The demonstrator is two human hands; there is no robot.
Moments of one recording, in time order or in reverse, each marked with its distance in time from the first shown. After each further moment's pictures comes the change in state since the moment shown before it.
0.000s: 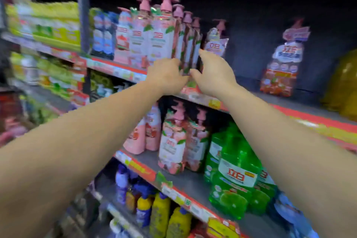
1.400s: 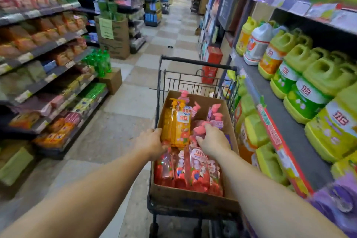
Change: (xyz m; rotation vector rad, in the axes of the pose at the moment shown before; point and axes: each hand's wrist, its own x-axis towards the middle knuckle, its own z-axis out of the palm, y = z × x) left_hand -0.163 -0.822 0.004 0.294 -0.304 -1.331; right_hand 0.157 -0.624 0.679 0.442 -0.972 -0.508
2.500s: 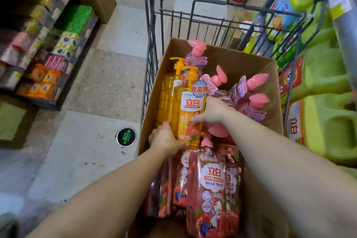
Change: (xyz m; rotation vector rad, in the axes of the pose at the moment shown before) left_hand 0.224 0.004 0.165 -0.284 -0.294 -0.406; right_hand 0.292 0.032 0.112 0.110 -0.656 -0.055
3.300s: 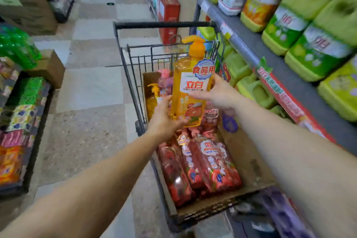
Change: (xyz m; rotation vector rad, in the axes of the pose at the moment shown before) left_hand -0.086 0.006 -0.115 -0.454 -0.070 0.782; right_hand -0.192 -0.074 -0.004 0.712 0.654 -0.095
